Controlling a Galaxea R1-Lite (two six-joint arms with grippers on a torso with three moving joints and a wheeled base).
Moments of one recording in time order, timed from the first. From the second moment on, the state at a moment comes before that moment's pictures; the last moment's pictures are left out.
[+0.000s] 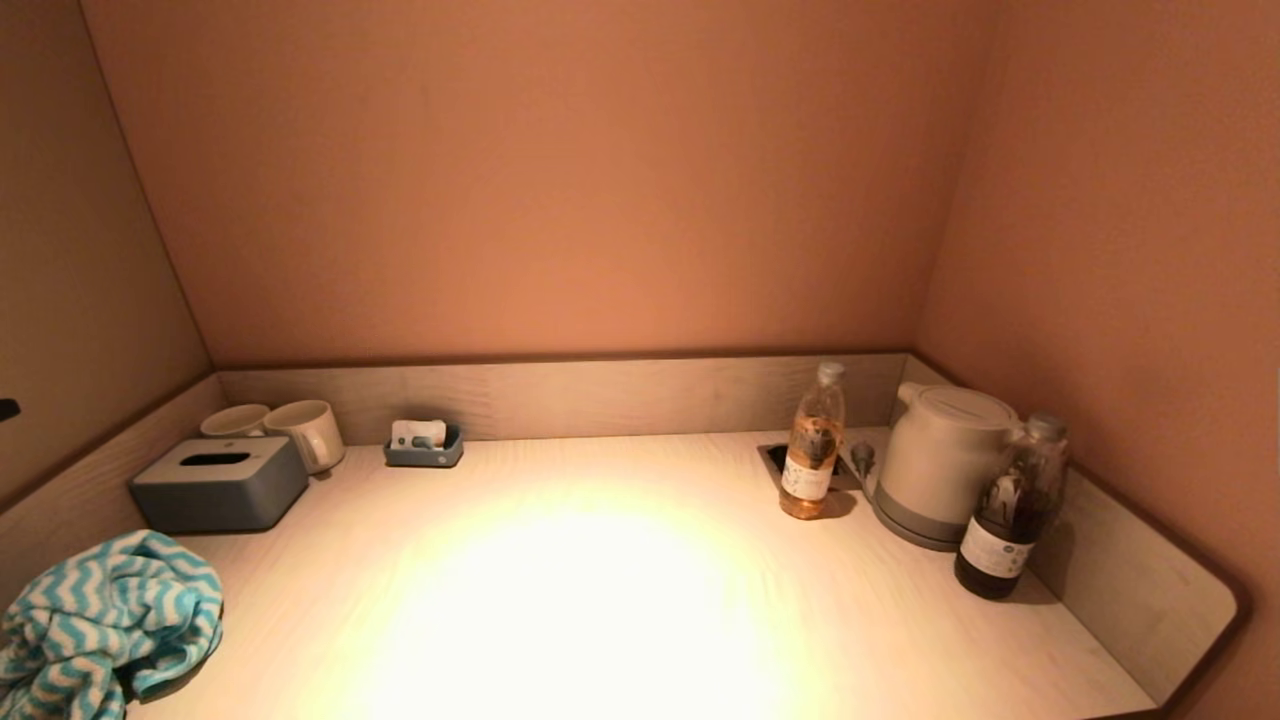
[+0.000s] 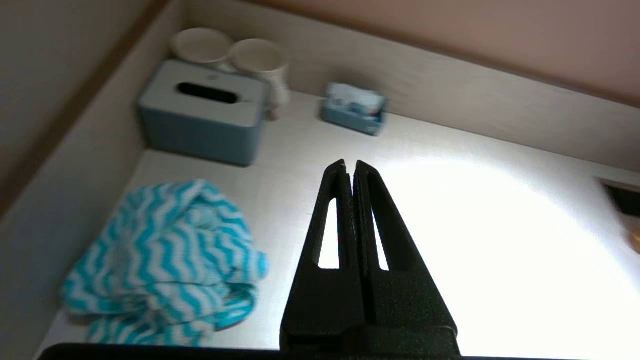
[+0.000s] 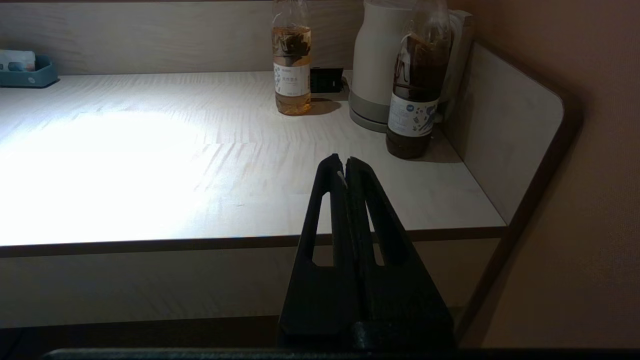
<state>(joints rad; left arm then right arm) 0.36 1.22 -0.76 -0.18 -0.32 -0.16 0.01 0.00 0.00 0.00 0.00 0.00</state>
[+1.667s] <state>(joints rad) 0.09 0.42 -0.69 0.16 -0.01 -0.03 0.01 0.00 0.00 0.00 0.00 0.00</state>
